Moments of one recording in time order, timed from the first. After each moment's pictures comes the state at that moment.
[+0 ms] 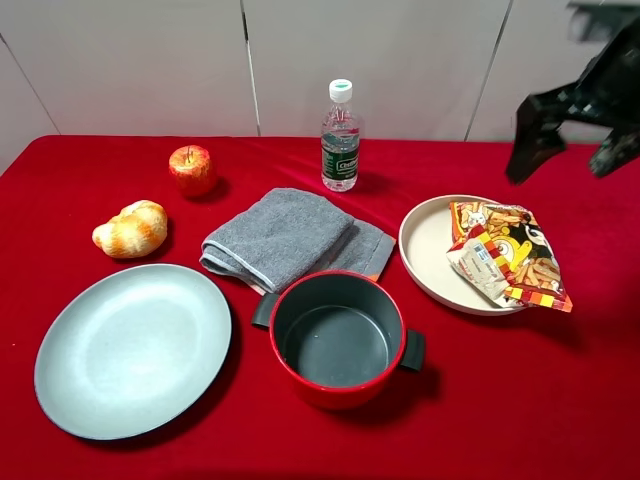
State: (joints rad) left arm -0.10 -0.01 -0.49 0.07 1.06 -0.02; right arm 0.16 1.51 -1.22 0.14 1.14 -0.05
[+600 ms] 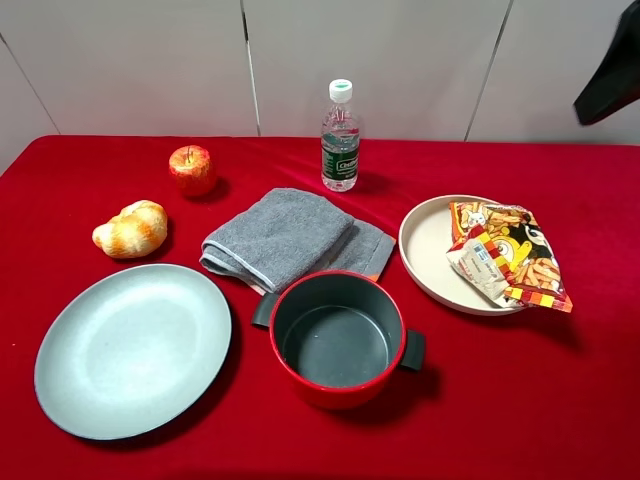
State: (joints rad) left arm -0.10 -0.01 -0.49 0.07 1.06 -0.02; right arm 0.16 1.17 -1.22 0.16 1.22 0.00
